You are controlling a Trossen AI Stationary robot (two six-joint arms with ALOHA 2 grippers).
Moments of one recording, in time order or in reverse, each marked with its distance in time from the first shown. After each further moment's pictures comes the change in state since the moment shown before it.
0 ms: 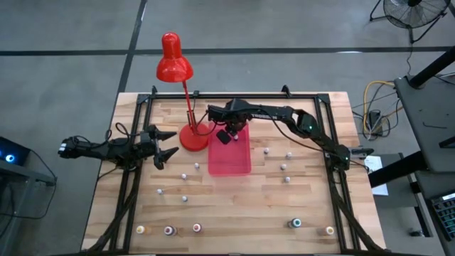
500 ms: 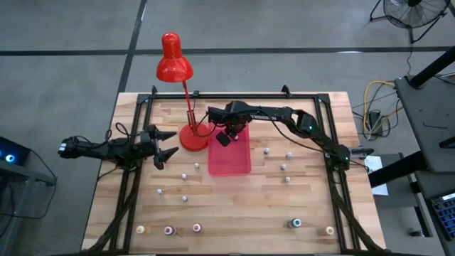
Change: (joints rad) left arm 0.000 0.000 0.000 0.000 0.000 0.000; right arm 0.001 0.000 -0.039 0.050 -0.030 -0.012
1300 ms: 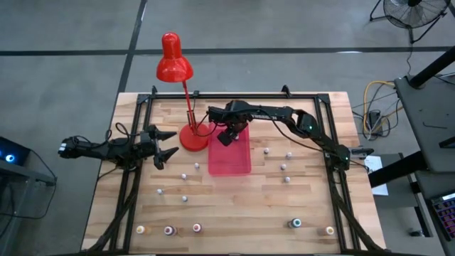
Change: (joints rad) left arm -0.001 0.000 0.000 0.000 0.000 0.000; right arm -0.002 -0.002 0.030 -0.070 -0.002 -0.011
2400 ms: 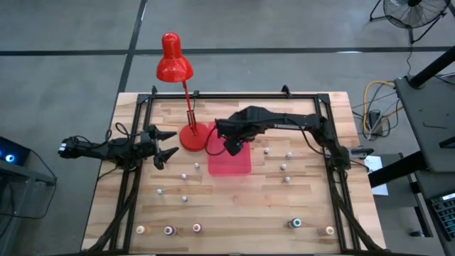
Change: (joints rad) left arm 0.001 0.000 0.000 0.000 0.000 0.000; right arm 0.222 -0.275 0.049 -0.279 0.116 0.315
